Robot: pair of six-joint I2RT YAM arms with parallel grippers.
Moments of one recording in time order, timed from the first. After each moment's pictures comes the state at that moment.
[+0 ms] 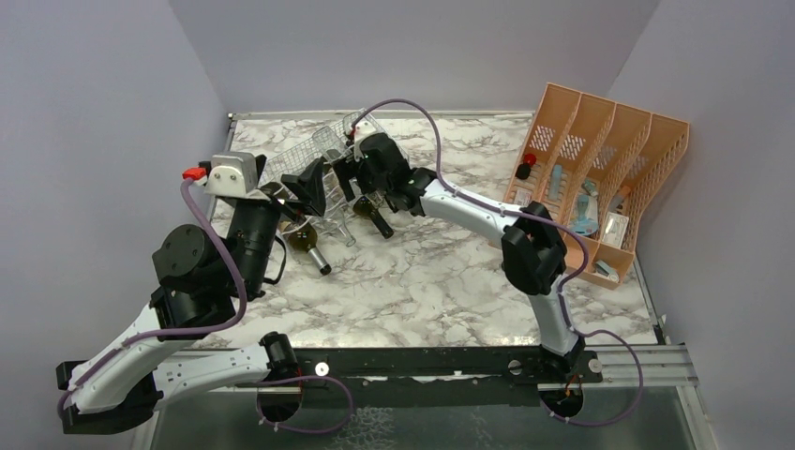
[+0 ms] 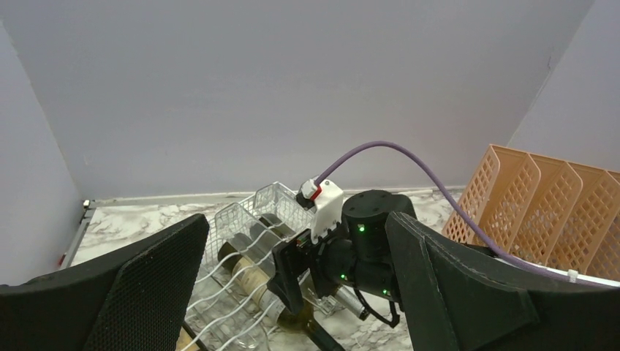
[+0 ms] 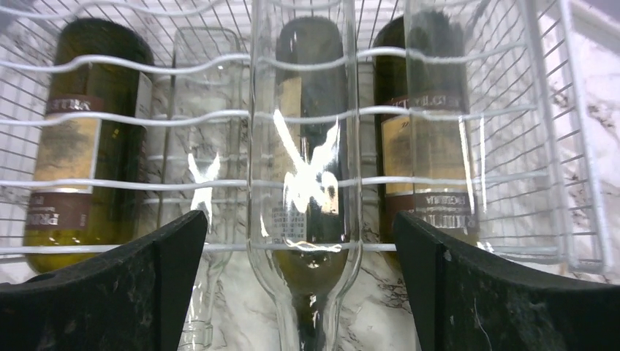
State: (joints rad) left arm -1.09 0.70 1.20 -0.17 -0.86 0.12; right arm 0.86 2.13 1.80 -0.14 0.19 0.09
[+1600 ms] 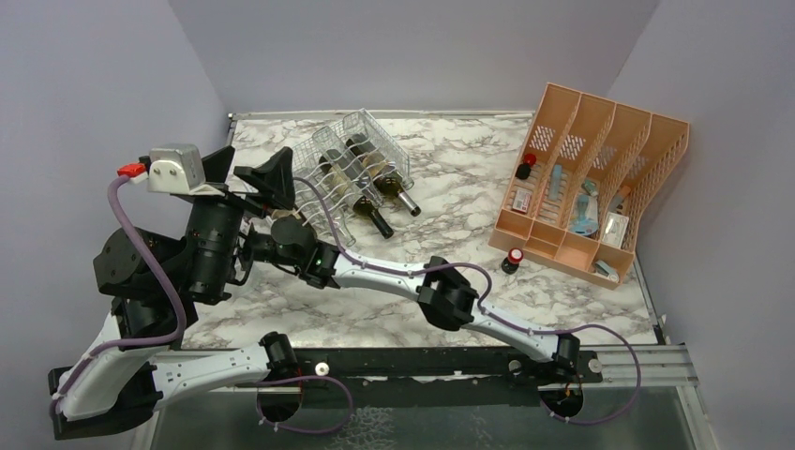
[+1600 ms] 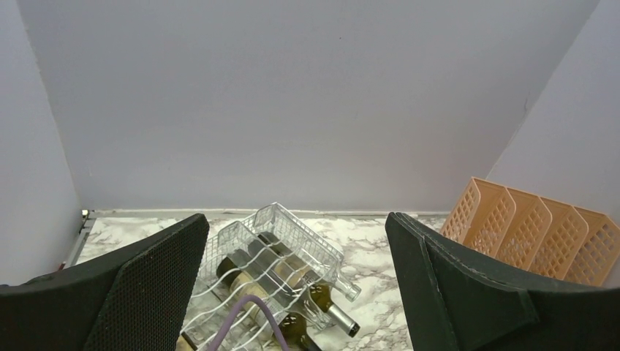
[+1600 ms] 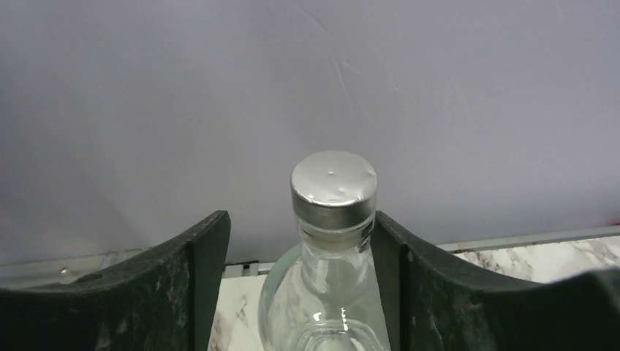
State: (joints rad) left arm -1.09 0.70 1.38 -0.26 -0.86 0.11; right arm 1.26 2.73 2.50 0.41 -0.26 0.06
